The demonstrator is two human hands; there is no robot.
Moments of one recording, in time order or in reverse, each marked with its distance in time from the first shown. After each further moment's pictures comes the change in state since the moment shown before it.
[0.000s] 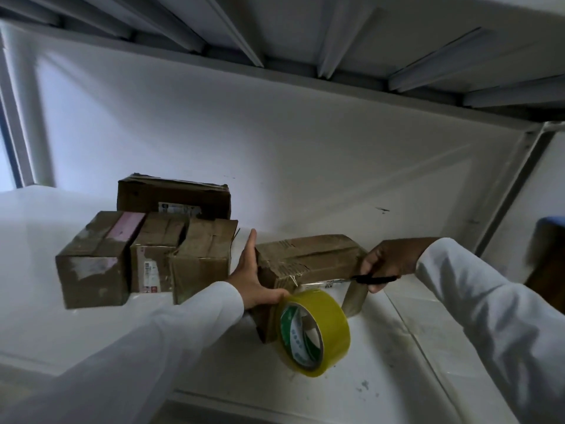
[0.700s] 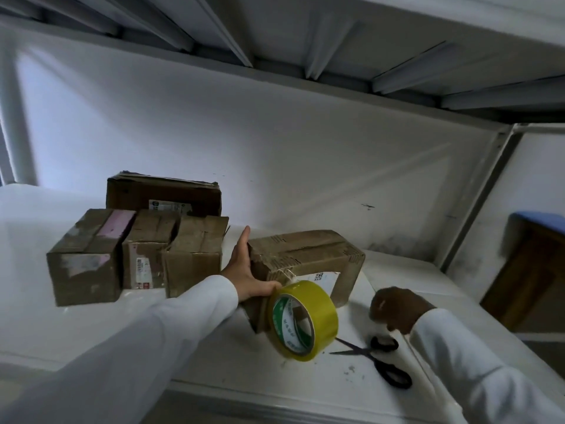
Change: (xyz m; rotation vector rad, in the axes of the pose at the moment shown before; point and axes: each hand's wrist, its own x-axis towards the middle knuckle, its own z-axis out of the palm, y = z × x) left_hand -0.002 0.002 0.001 -0.002 0.005 -0.007; right_hand -0.029 0.038 0.093 0.004 0.336 0.327
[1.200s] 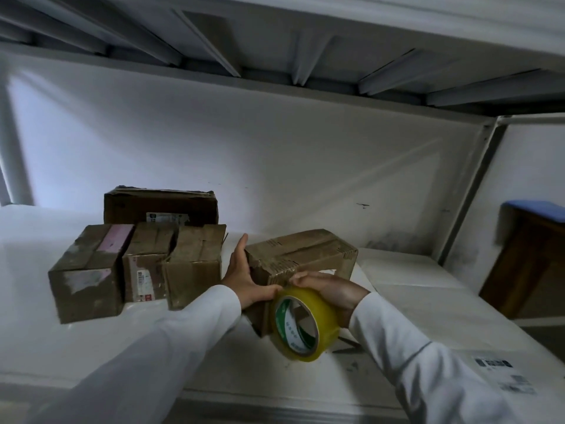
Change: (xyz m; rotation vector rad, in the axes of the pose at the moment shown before) left_hand -0.002 0.002 0.001 -0.049 0.019 -0.013; right_hand -0.011 -0.105 0.019 0.947 -0.296 -0.157
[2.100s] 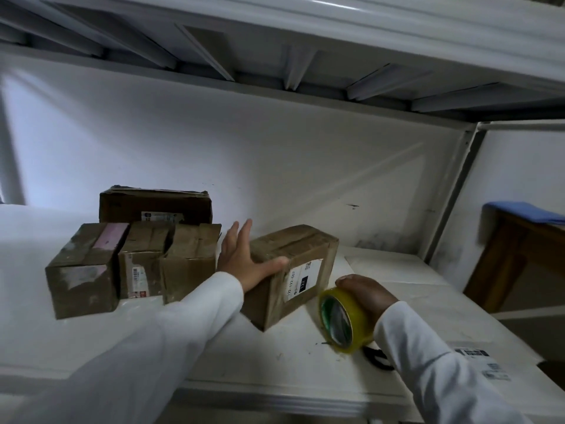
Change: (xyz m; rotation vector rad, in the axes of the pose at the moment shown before) left_hand -0.011 0.036 0.004 0.253 0.142 0.058; right_hand -0.048 0.022 -0.043 -0.069 0.385 0.033
